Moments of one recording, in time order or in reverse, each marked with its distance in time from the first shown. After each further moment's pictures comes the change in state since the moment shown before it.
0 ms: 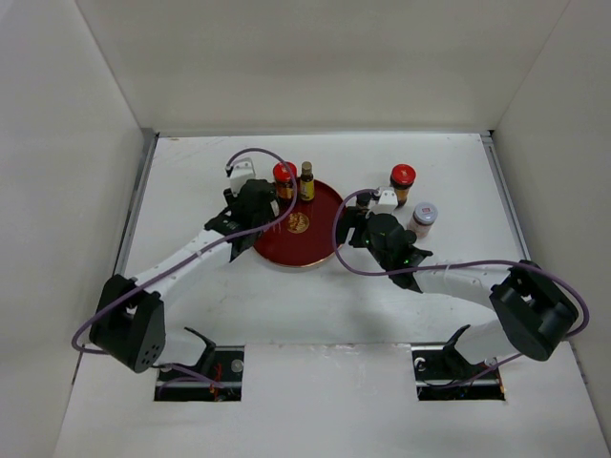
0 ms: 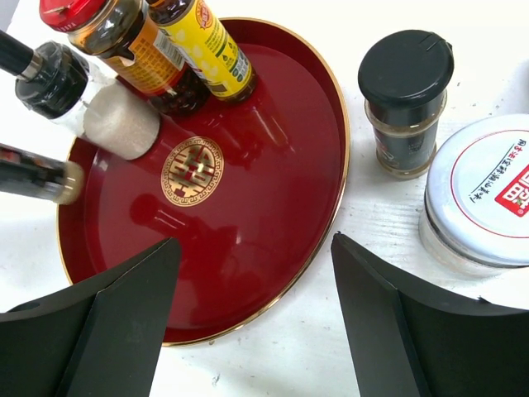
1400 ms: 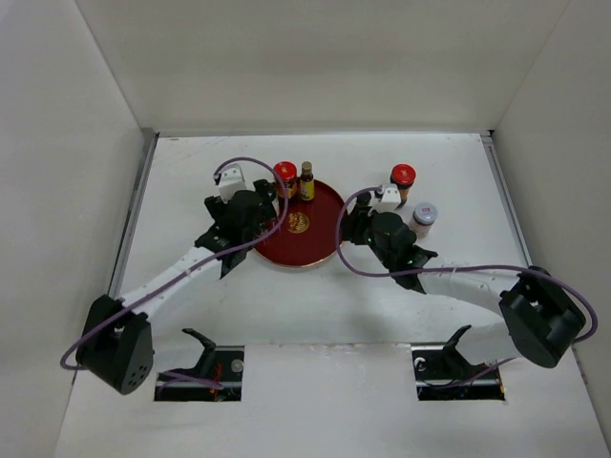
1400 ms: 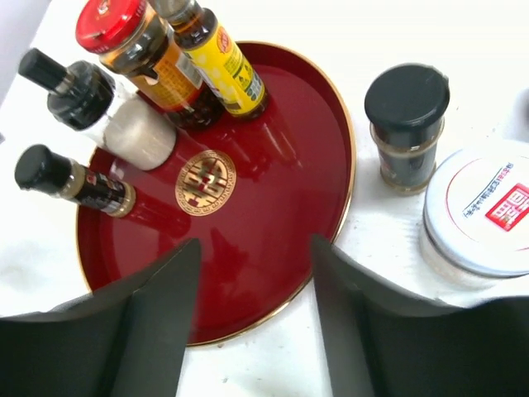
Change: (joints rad) left arm -0.010 -0.061 -0.108 0.138 -0.064 0.024; right arm 0.002 -0.044 0.000 0.000 -0.004 -0.026
